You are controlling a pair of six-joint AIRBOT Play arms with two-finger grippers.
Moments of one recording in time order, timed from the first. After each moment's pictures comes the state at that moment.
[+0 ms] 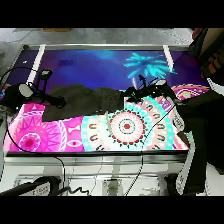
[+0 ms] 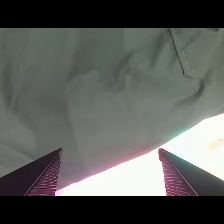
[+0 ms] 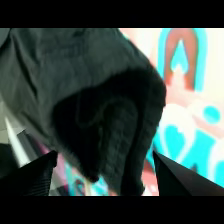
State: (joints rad) left arm 0.04 -1.31 1.17 1.32 -0.99 -1.15; right arm 0.03 -2.19 1.83 -0.47 1.34 1.21
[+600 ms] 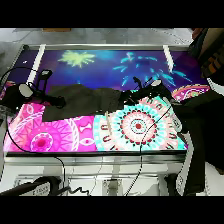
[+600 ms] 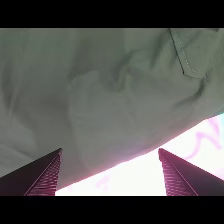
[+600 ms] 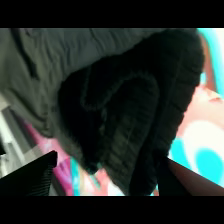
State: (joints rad) left arm 0.04 -1.31 1.17 1.32 -0.99 -1.15; right arm 0.11 -2.19 1.83 -0.56 1.33 1.22
